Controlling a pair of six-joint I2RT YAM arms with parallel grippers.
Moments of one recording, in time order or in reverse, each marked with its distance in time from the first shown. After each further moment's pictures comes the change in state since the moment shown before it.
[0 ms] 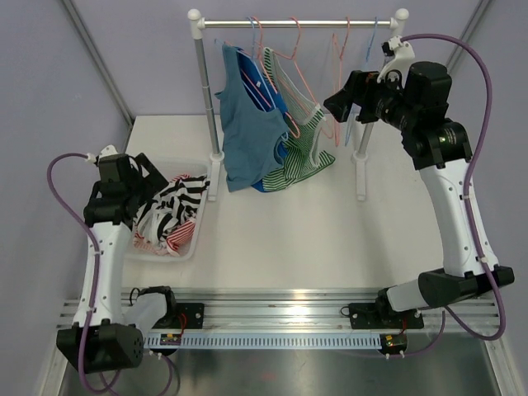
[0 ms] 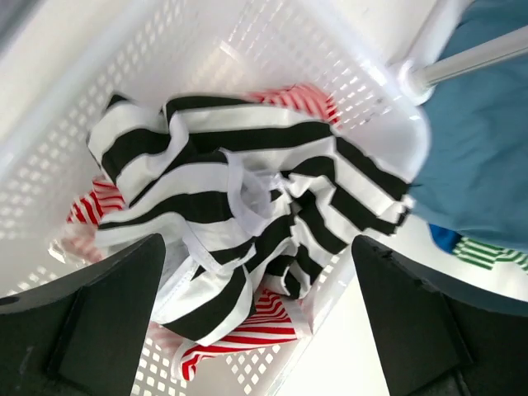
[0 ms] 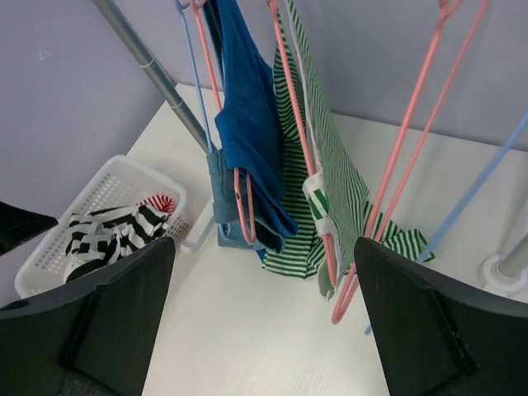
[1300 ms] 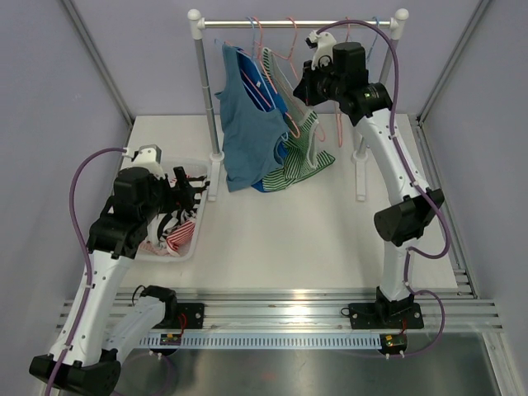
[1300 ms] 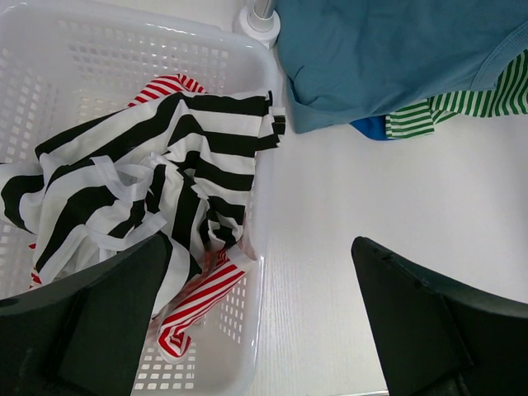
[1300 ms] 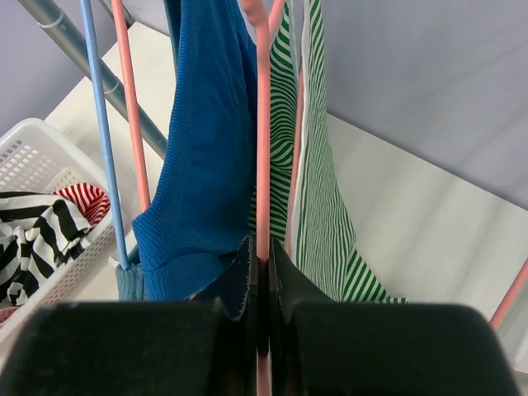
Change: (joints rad) left arm -0.331 -0.200 -0.016 -0.002 0.051 0.249; right arm 0.138 0.598 0.484 -0.044 0.052 -0.223
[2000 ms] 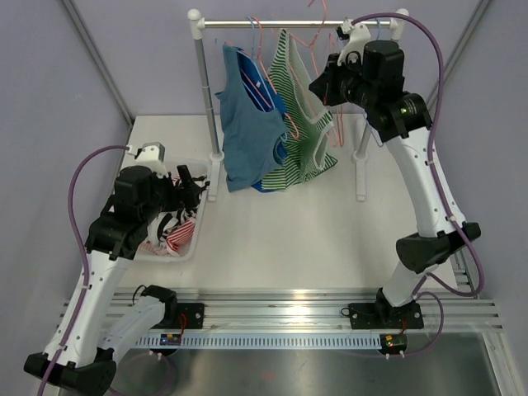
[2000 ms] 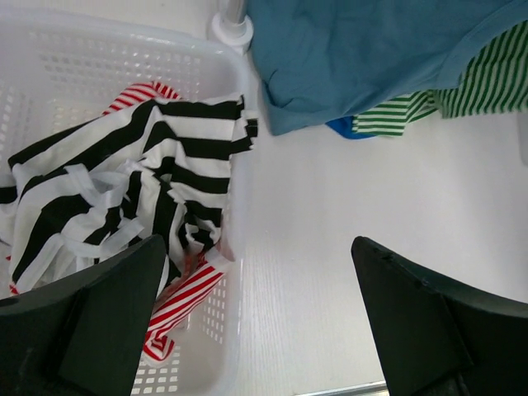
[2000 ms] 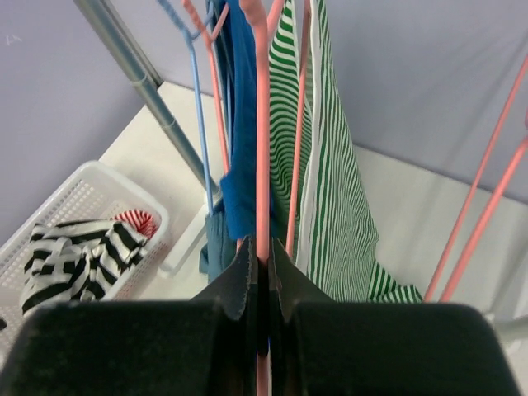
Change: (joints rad) left arm -0.035 0.000 0.013 0.001 0.013 -0.015; right arm 0.013 -0.245 -0.103 -0.002 0.068 0.120
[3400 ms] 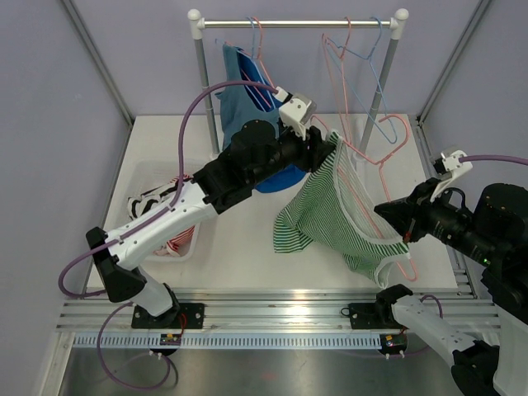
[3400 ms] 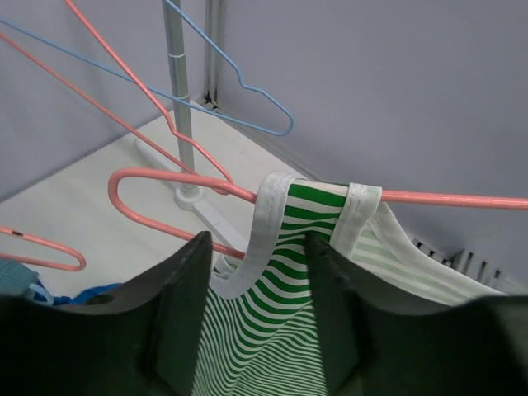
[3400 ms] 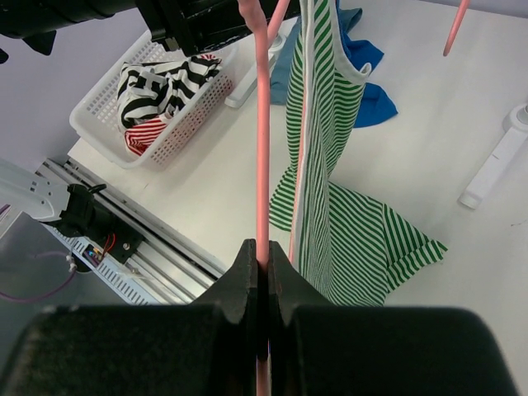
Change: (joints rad) left arm -0.725 0.719 0.633 0.567 -0.005 0.108; right arm 0.003 -0.953 -0.537 -0.516 -0.081 0.041
